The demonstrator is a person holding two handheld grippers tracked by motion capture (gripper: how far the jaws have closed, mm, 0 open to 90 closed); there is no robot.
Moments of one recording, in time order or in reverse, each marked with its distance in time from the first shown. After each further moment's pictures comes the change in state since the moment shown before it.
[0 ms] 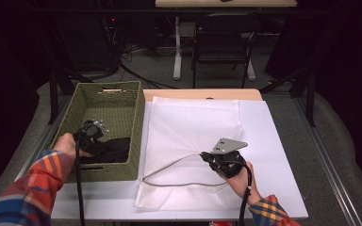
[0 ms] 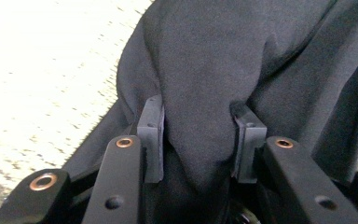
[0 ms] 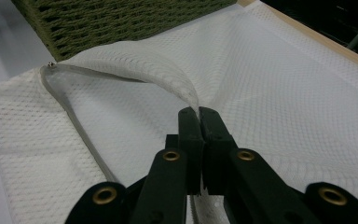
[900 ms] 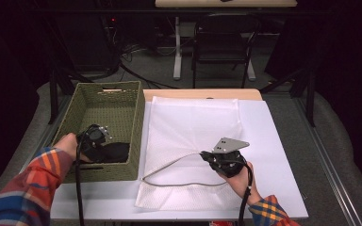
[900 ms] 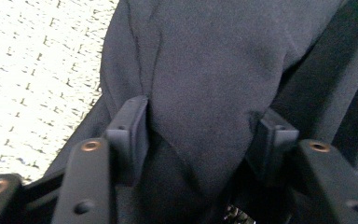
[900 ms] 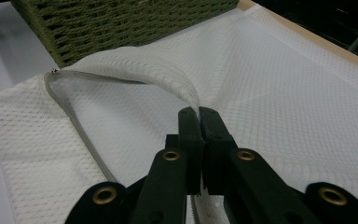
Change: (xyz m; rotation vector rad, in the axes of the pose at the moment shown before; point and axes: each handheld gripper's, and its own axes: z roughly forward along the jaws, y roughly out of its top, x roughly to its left) left arm -0.007 -0.001 0.008 0.127 -0.072 0.154; right arm 0.000 0.001 -0.001 -0.020 0.005 0.015
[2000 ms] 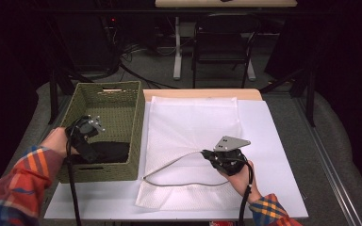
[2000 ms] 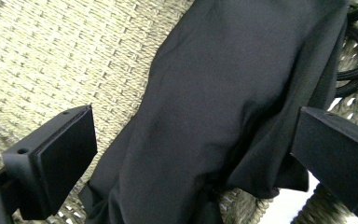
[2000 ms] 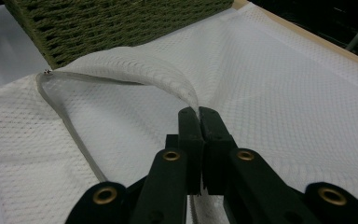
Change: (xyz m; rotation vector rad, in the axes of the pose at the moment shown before) left arm -0.013 0.000 -0.051 -0.087 0.124 0.007; right arm -0.007 -0.003 0.002 -0.005 -0.004 0.014
